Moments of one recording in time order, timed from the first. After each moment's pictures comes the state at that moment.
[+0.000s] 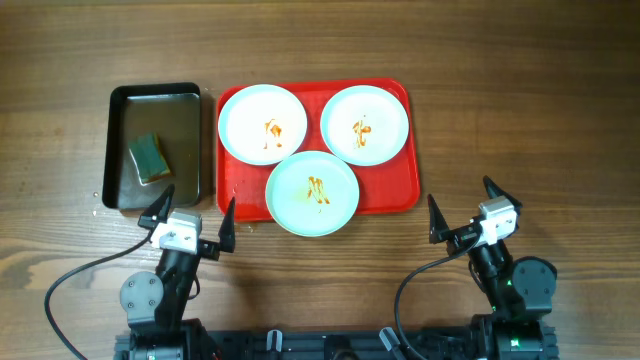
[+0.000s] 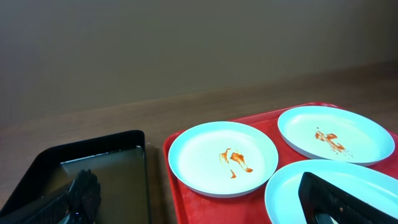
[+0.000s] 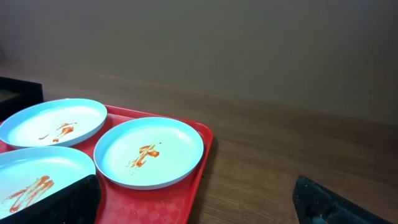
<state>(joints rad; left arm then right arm) 0.10 0.01 0.02 -0.07 0.31 0.09 -0.01 0.10 0.01 0.02 -0.30 -0.09</state>
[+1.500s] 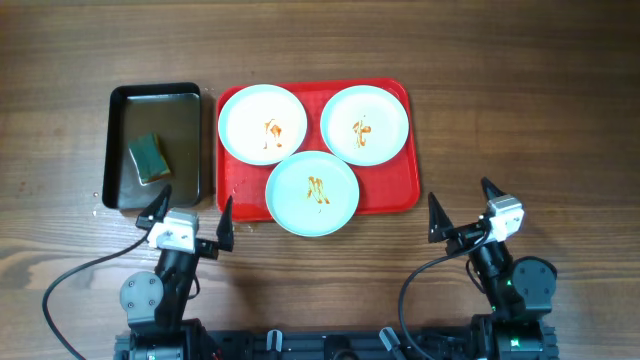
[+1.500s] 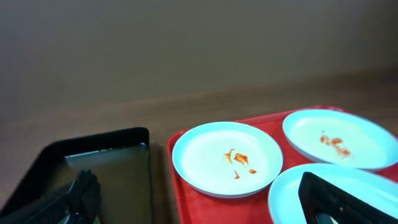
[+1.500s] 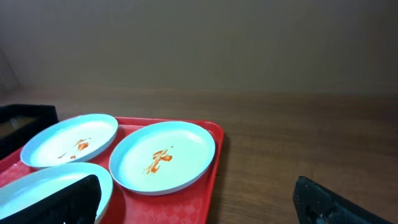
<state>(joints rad) 0.10 0.02 0.02 -0.07 0.28 0.06 -0.01 0.10 0.01 0.01 -0.30 0.07</state>
